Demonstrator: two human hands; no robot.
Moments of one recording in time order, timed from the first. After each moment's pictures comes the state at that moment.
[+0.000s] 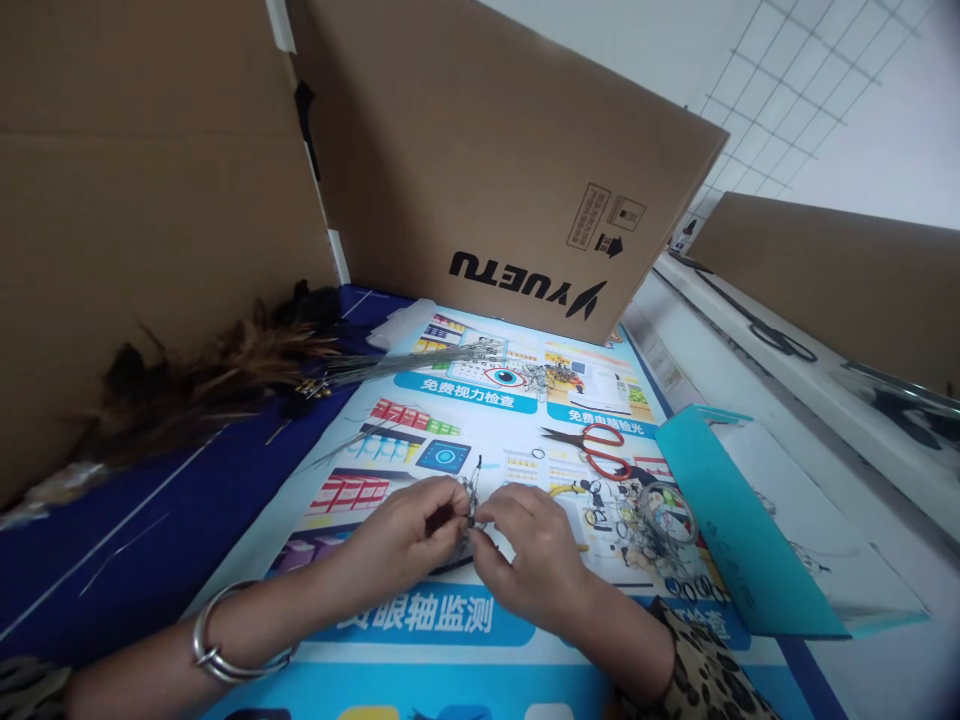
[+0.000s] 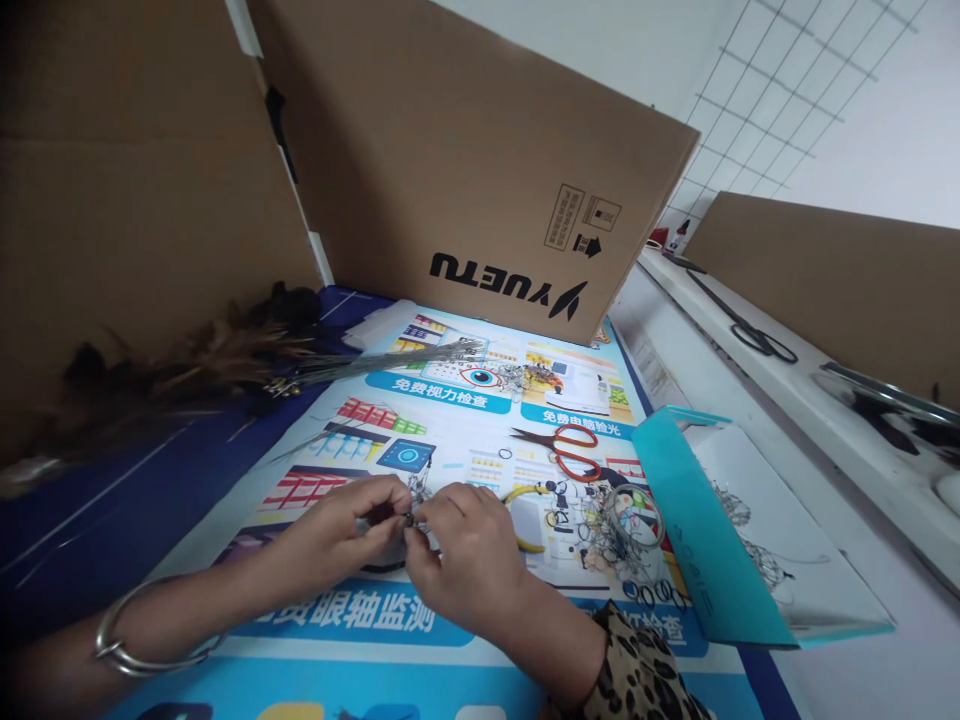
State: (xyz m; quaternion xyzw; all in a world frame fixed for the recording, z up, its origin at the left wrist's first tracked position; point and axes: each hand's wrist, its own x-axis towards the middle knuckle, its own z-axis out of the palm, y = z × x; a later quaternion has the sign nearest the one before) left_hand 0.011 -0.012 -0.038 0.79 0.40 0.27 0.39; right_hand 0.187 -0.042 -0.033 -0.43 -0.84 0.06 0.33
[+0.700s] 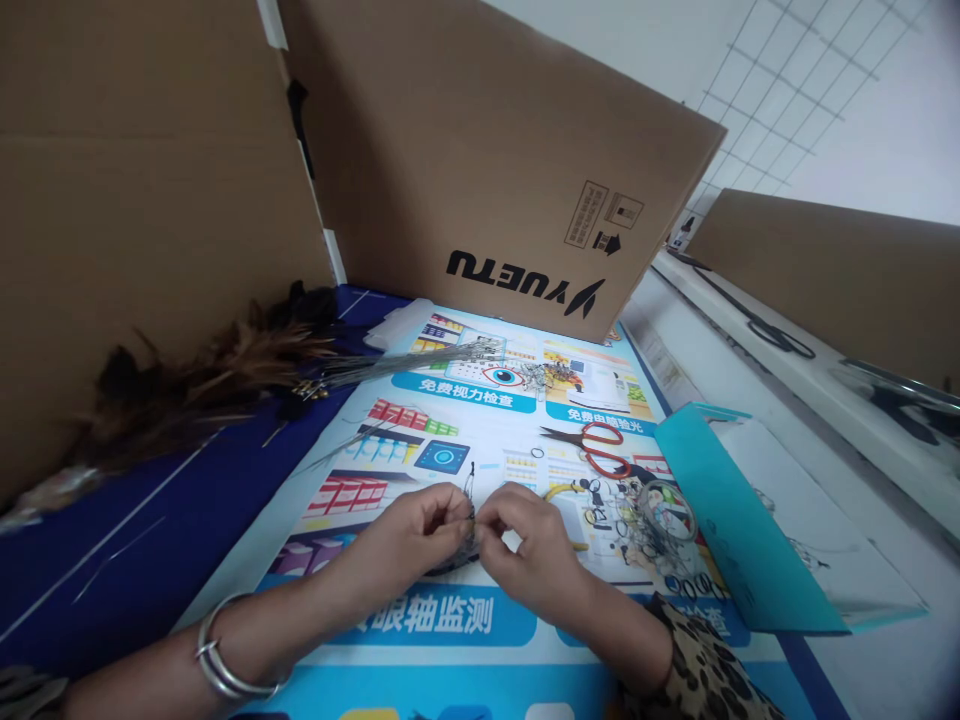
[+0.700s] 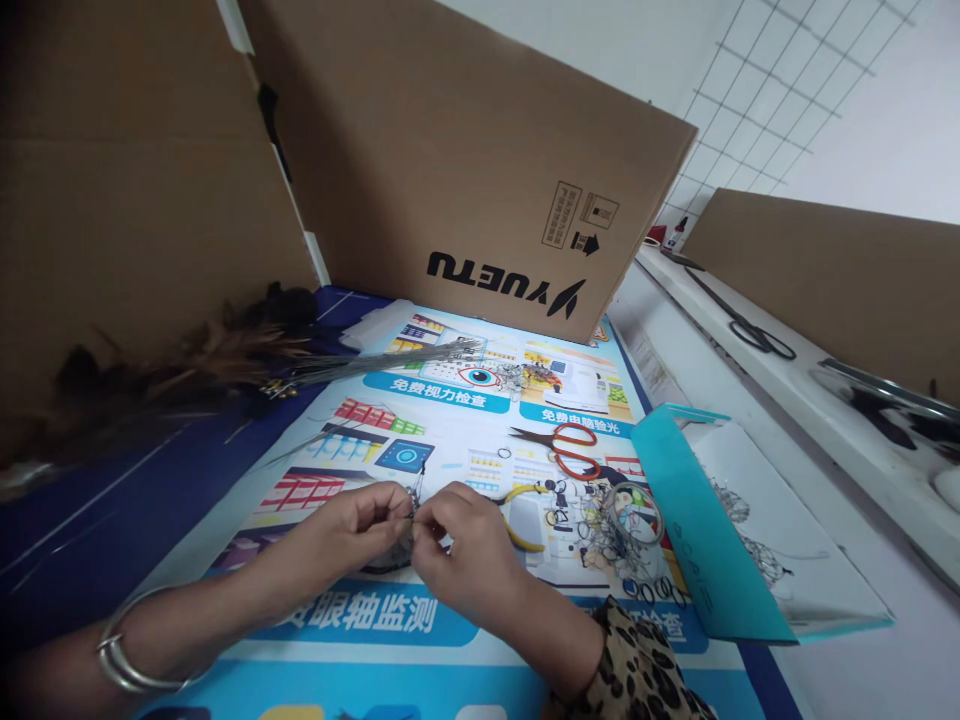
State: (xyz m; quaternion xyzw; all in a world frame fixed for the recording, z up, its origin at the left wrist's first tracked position) left_hand 0.018 -0.020 -0.039 0.63 0.40 0.27 0.61; right_hand 0.188 -0.038 -0.035 -0.44 -0.80 0.22 0.35
